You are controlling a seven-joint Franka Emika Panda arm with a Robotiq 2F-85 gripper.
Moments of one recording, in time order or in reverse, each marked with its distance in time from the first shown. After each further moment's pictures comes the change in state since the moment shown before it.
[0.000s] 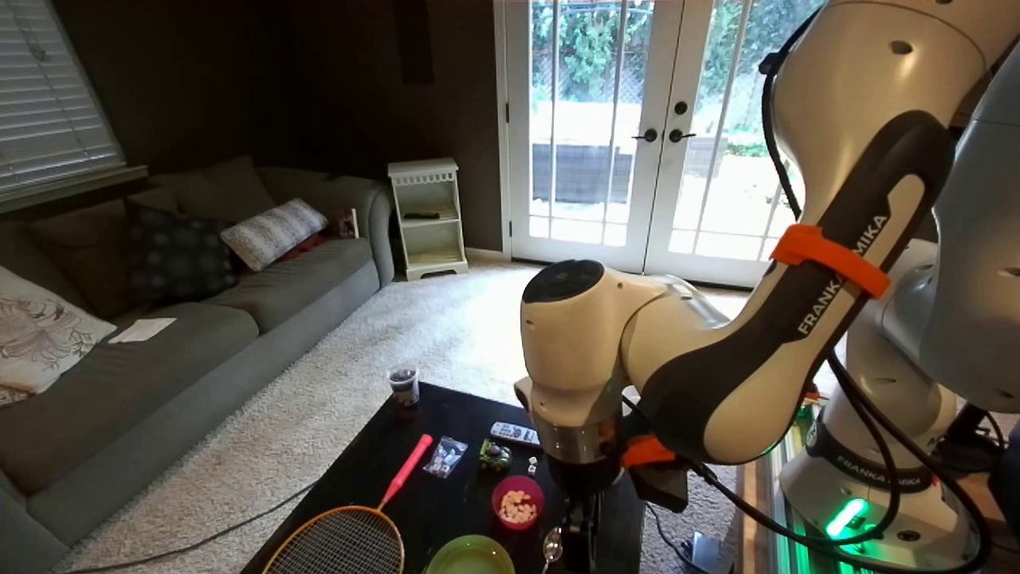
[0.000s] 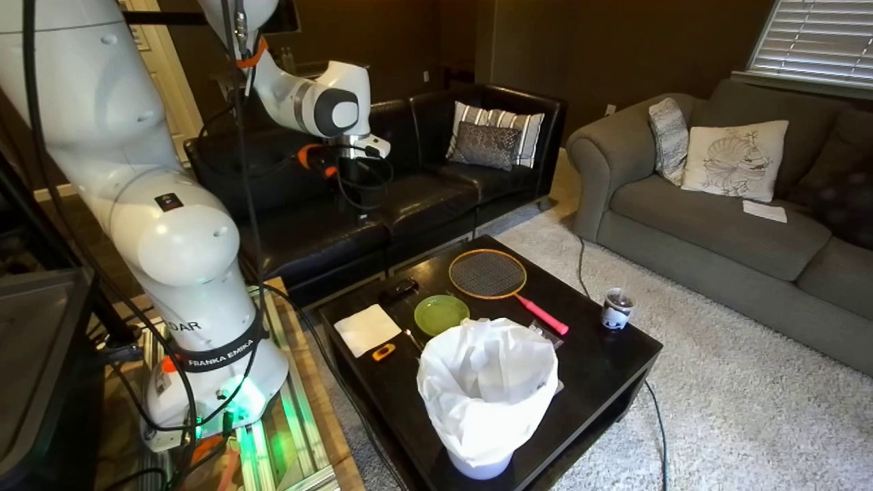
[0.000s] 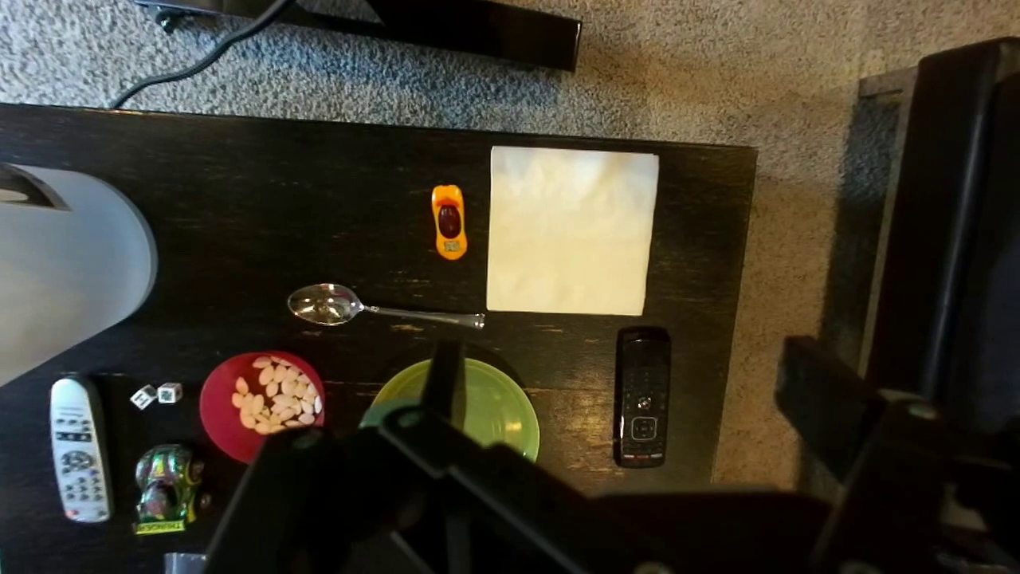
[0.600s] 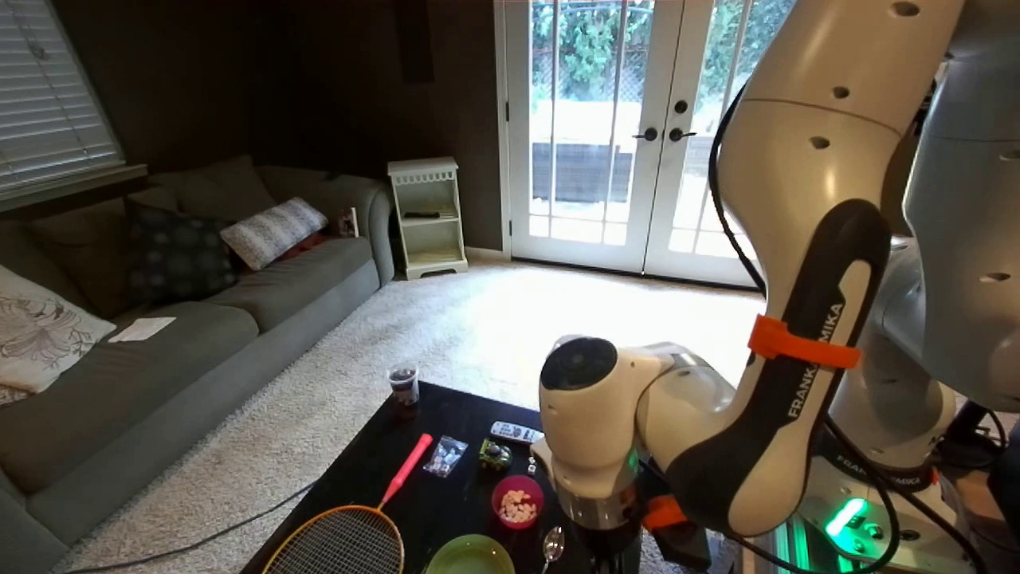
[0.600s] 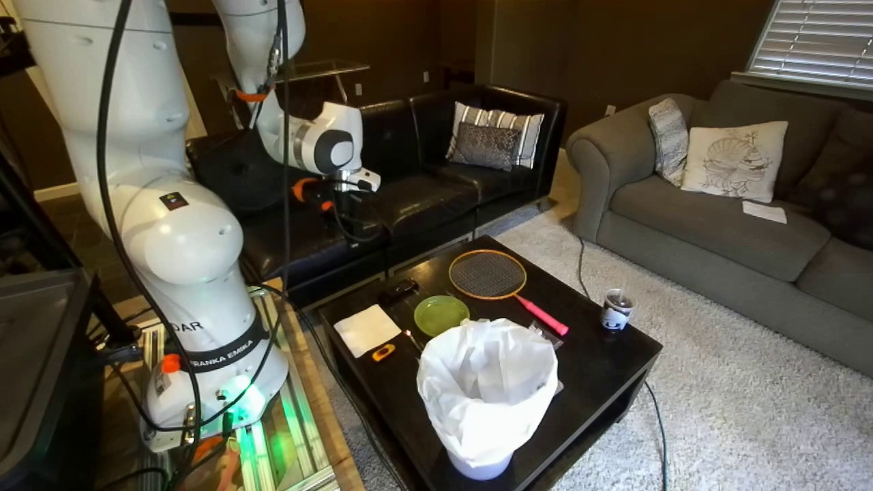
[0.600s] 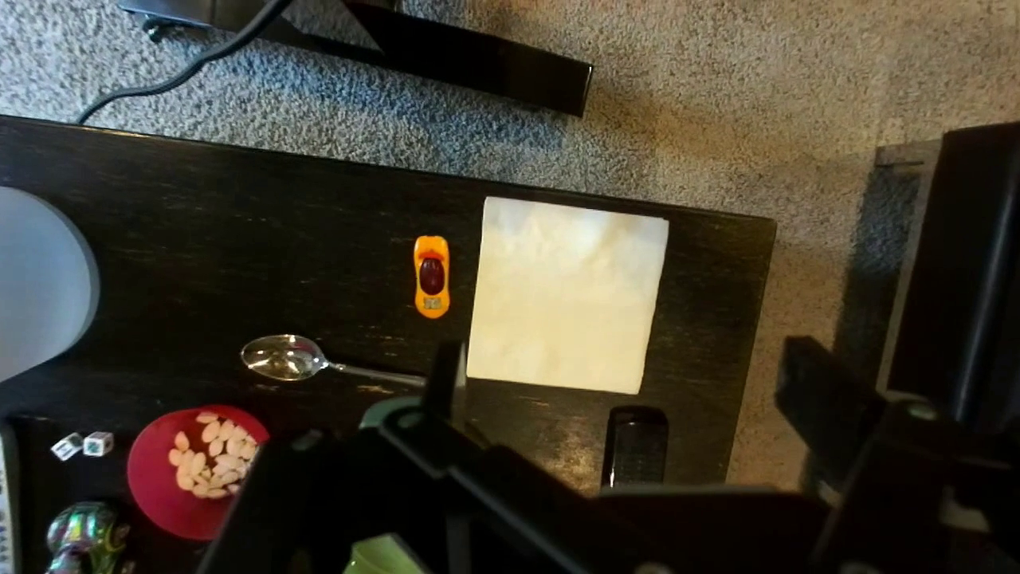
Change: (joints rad) arm 0.047 0.198 -0.005 -0.042 -0.070 0.190 0.009
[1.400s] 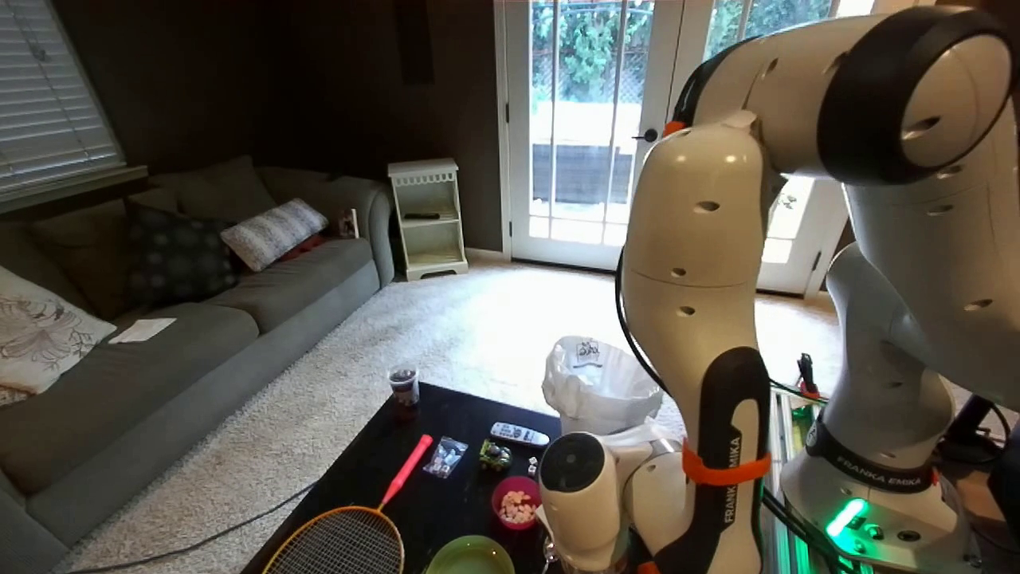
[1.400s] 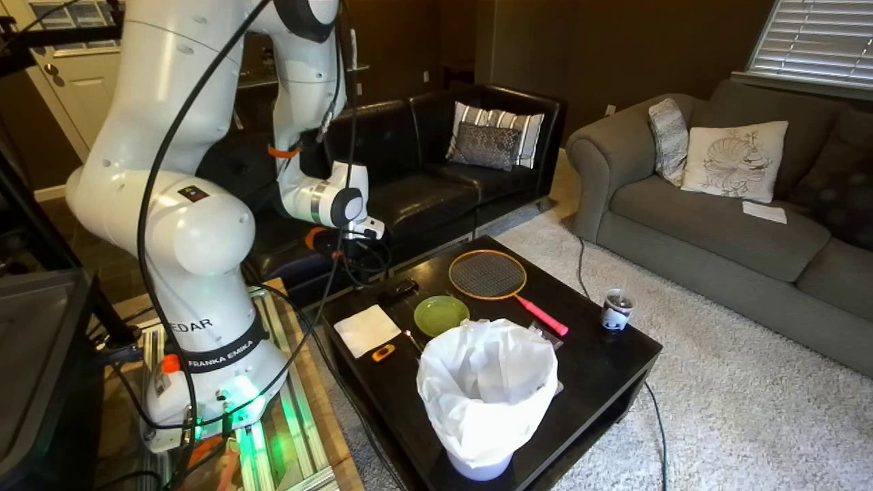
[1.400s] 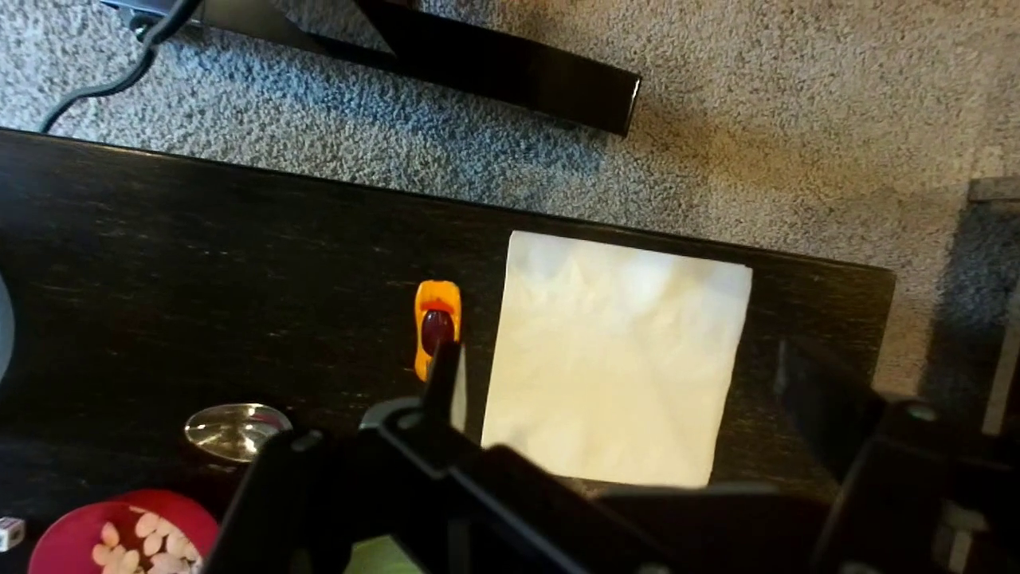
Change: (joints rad) arm 0.203 0.418 -0.236 0.112 -0.132 0.256 0.061
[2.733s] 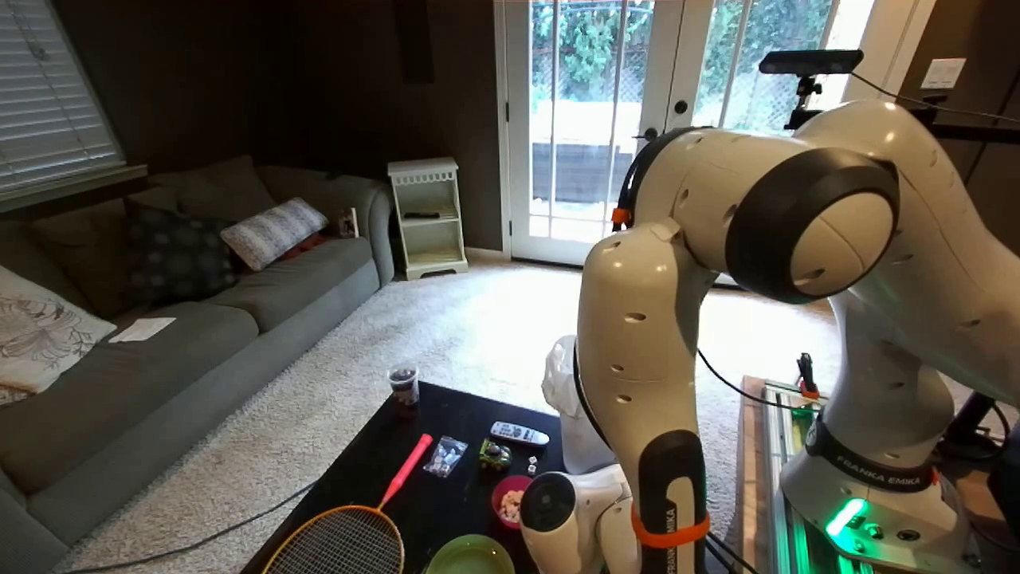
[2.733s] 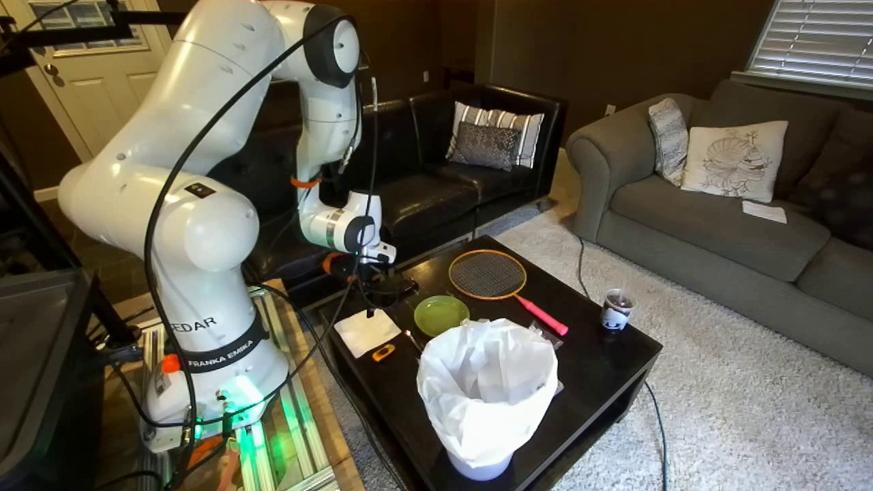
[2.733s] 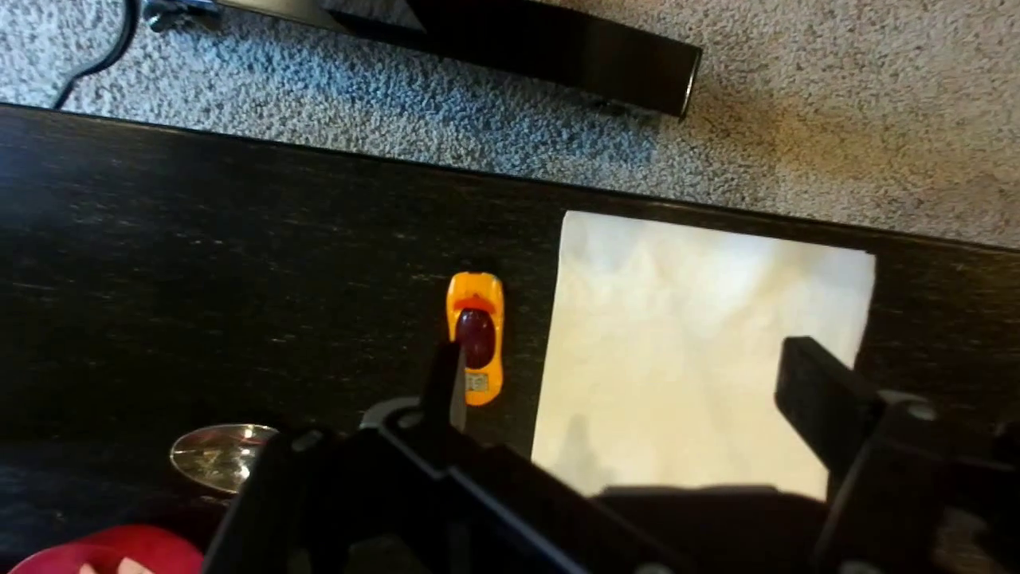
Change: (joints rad) arm 0.084 0.260 -0.111 0.183 0.050 0.038 -0.052
